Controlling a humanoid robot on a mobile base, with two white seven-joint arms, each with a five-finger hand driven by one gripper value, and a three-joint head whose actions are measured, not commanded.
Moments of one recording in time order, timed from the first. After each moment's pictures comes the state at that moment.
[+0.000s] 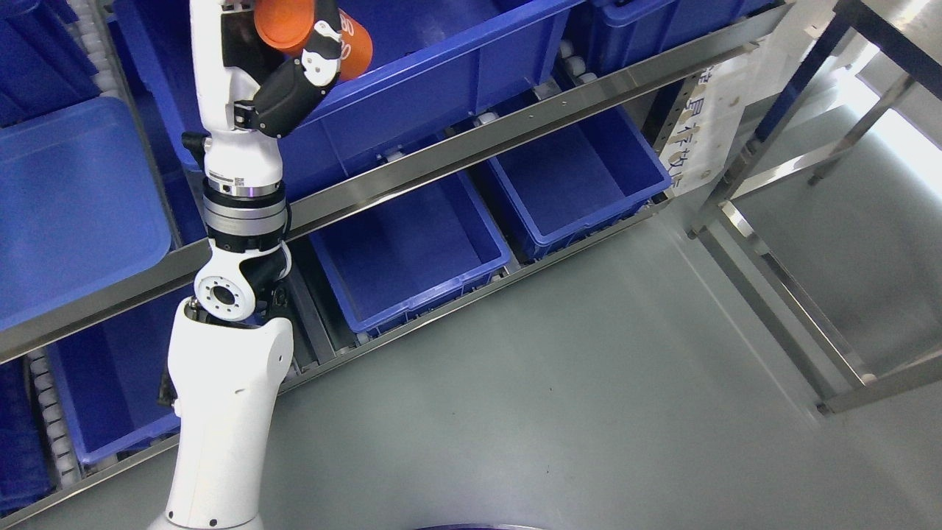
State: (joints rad) left arm -0.41 0.00 -0.12 -1.70 0.15 -0.61 -0.15; right arm 0.00 0.00 0.00 0.00 0.00 -0.02 -0.03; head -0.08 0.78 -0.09
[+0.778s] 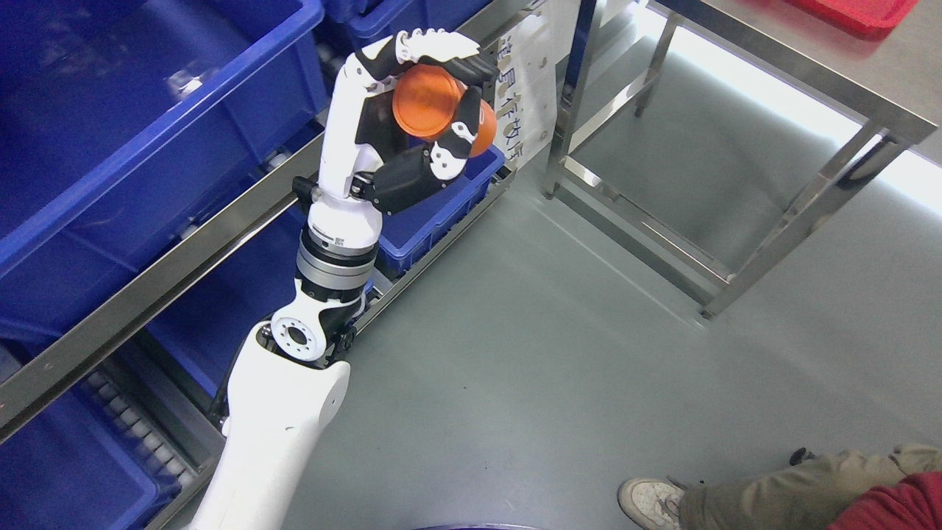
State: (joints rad) left arm -0.35 0.00 -0.36 -1.71 0.15 -0.70 -0.16; right arm 0.00 0.00 0.00 0.00 0.00 -0.02 -0.03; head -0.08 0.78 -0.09
